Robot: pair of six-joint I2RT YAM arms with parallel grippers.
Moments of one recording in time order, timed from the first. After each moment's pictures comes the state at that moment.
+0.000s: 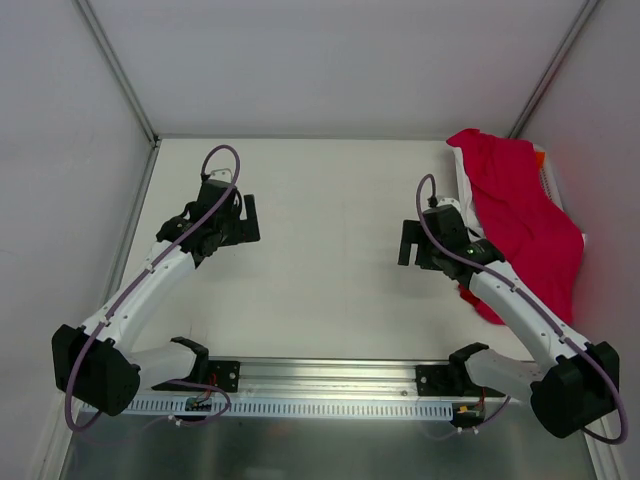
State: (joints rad) left arm -0.39 1.16 1.00 -0.68 -0.27 -0.41; right arm 0.44 1.10 0.84 -0.67 0.25 0.42
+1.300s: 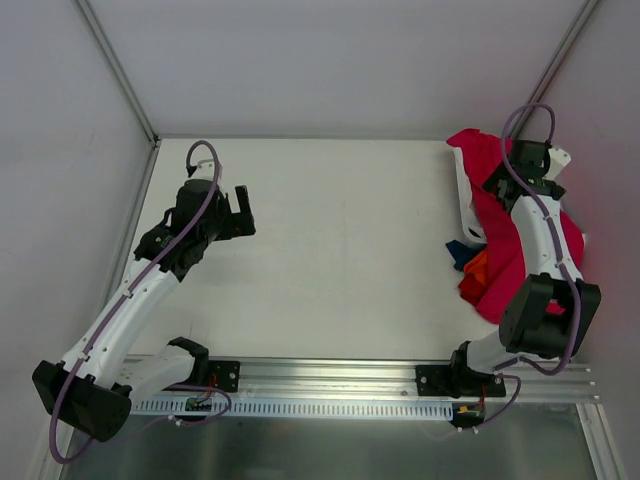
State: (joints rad) left arm -0.39 1.01 1.03 -0.65 -0.23 -0.38; right arm -0.15 1.48 1.32 -0.62 0.45 0.48
